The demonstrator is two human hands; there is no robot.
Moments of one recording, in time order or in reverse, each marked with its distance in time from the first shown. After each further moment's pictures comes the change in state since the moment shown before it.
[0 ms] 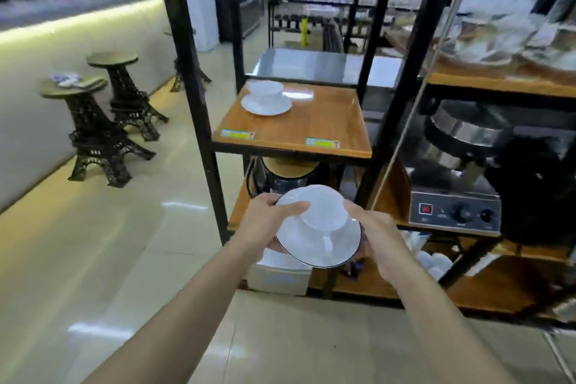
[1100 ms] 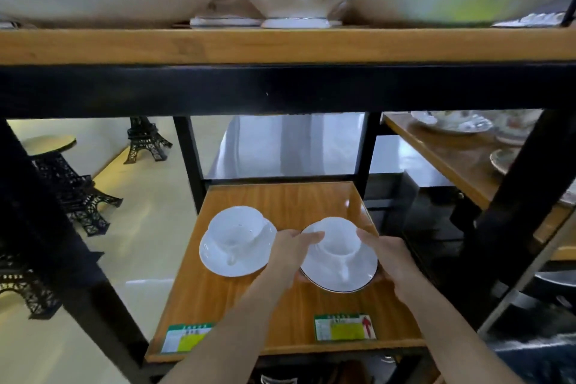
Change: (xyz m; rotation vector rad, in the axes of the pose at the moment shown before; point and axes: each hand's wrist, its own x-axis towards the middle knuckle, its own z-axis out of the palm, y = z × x) left_hand 0.353 0.138 0.037 0.035 -0.096 -0.057; right_hand 0.319 -0.146 0.013 -0.040 0.264 0.018
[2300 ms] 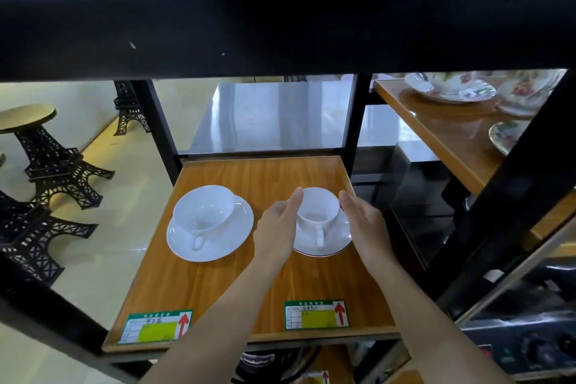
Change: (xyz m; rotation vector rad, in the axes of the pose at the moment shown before) left_hand 0.016 -0.006 0.034 0.129 0.172 0.199; right_hand 0.024 -0.001 0.002 -0.020 0.028 -0.262
